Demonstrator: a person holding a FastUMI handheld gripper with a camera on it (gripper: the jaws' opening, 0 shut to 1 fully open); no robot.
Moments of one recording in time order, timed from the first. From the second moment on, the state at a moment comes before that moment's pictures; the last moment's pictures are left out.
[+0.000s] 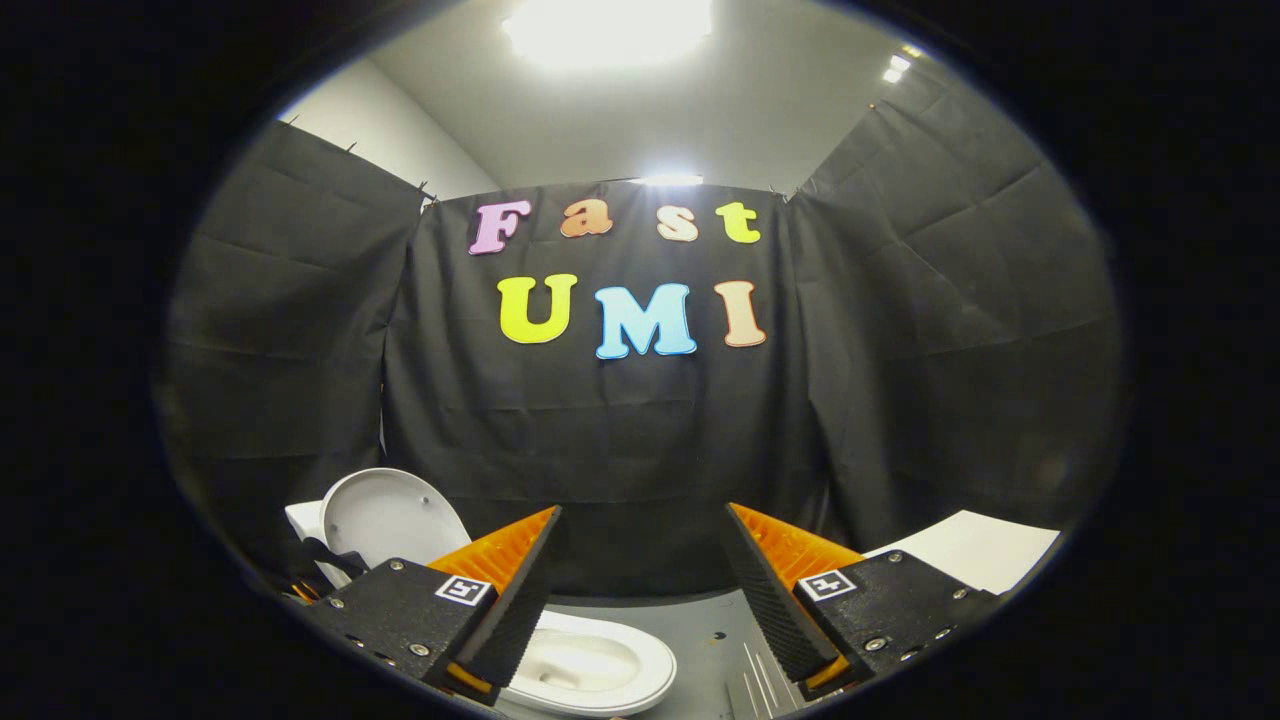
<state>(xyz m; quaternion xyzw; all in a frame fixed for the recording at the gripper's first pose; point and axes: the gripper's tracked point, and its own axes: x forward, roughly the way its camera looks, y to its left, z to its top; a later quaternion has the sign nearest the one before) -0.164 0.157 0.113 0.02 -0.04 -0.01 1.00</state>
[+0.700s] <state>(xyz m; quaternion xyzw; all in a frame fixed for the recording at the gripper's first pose) -0.178 0.149 0.102 -0.01 -0.03 -0.02 1.00</state>
